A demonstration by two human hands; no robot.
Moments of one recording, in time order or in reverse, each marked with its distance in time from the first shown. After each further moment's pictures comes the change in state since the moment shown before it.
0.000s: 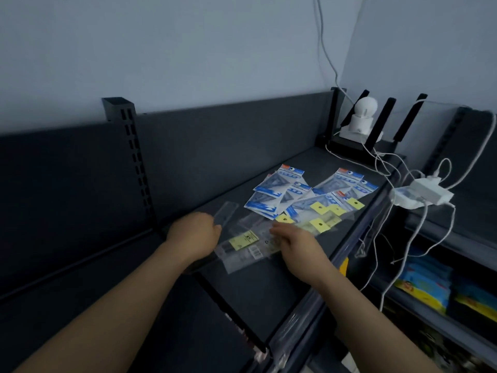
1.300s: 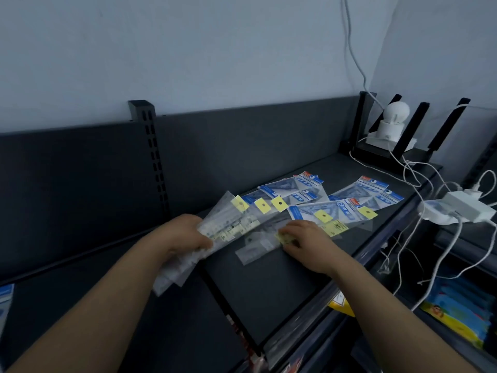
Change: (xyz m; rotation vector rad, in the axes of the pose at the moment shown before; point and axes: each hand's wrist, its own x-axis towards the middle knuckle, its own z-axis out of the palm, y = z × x) left_hand -0.030 -0.009 -0.037 -0.432 -0.200 -0.293; right_hand 0.035 0.030 -0.013 -0.282 -0.192 -0.123
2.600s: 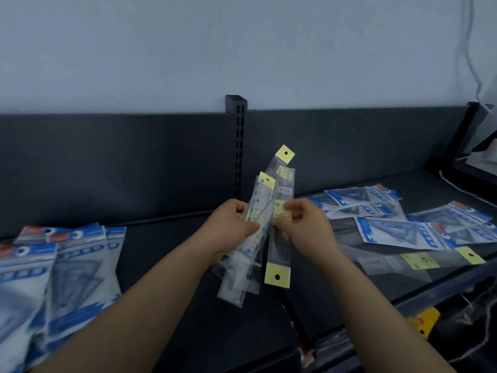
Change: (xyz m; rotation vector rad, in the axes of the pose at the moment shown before) left_hand -0.080 -0.012 -0.003 -0.619 0.278 -0.017; right_hand 0.014 -0.138 0.001 0.789 0.152 0.026
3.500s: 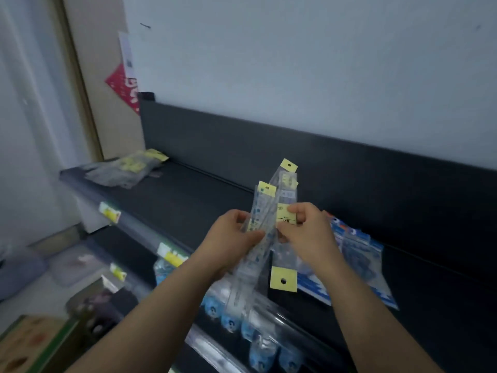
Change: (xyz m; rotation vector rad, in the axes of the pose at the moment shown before) left_hand -0.311 -0.110 -0.239 -0.054 0.949 -0.172; right_hand -0.205 -0.210 0.271 0.237 -0.750 -0.443
